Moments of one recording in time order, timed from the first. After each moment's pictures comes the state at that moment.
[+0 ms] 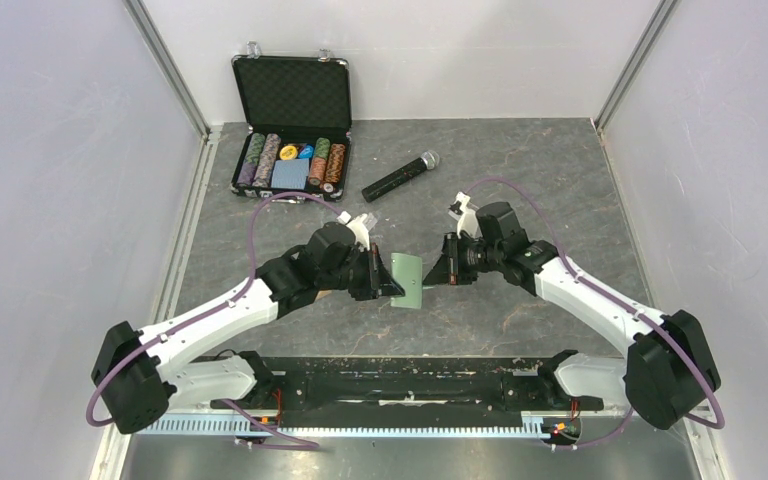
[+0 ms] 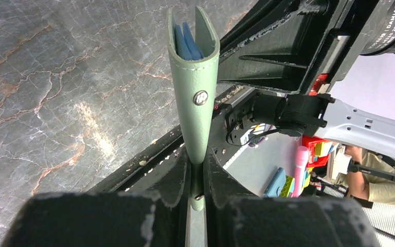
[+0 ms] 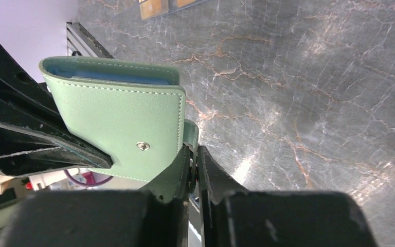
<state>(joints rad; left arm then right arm) -0.84 1.12 0.79 -0.29 0.27 -0.90 0.54 1.23 0.76 -0.29 -0.57 0.58</state>
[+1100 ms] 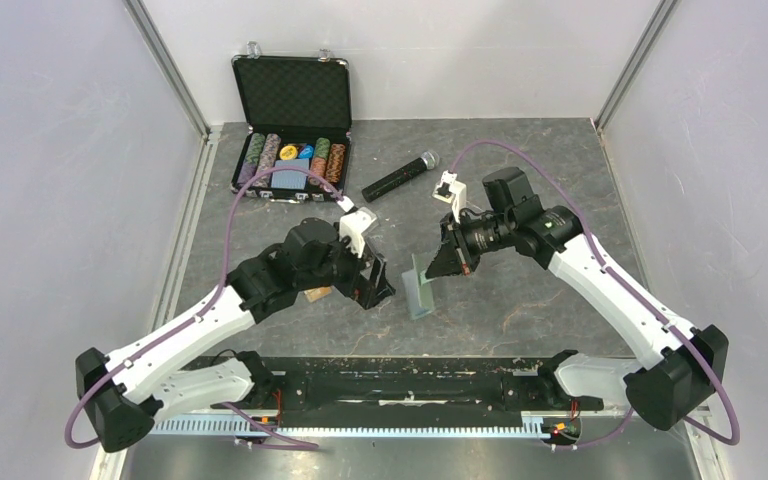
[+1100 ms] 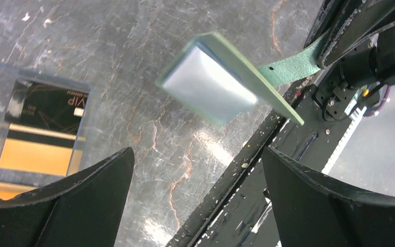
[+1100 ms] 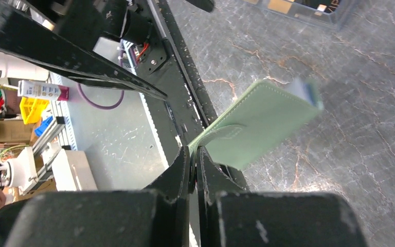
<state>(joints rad) -0.84 0.98 0.89 -0.48 0.14 -0.25 0.54 1.23 1.14 -0.71 -0.80 0.08</state>
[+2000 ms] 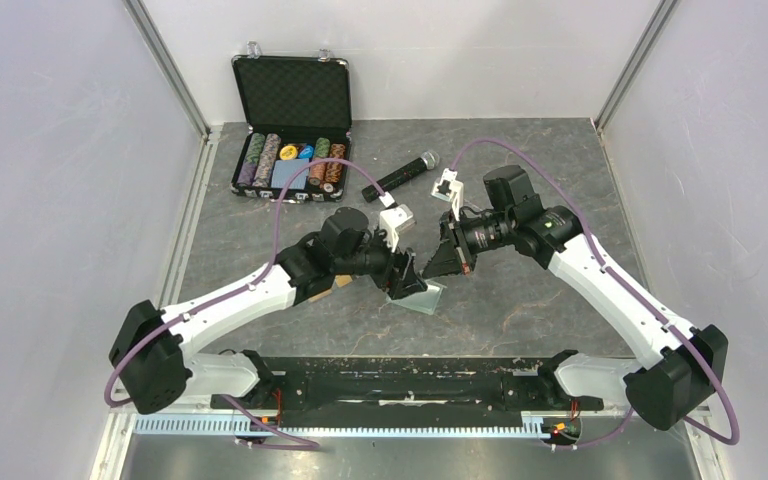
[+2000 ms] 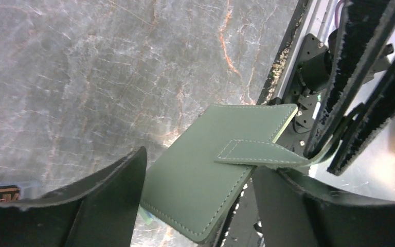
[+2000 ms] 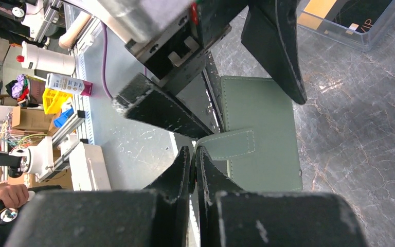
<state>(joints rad) -0.84 1.25 0.88 -0.11 0.39 -0.19 0.54 1.23 1.14 -0.67 -0.92 0.10</state>
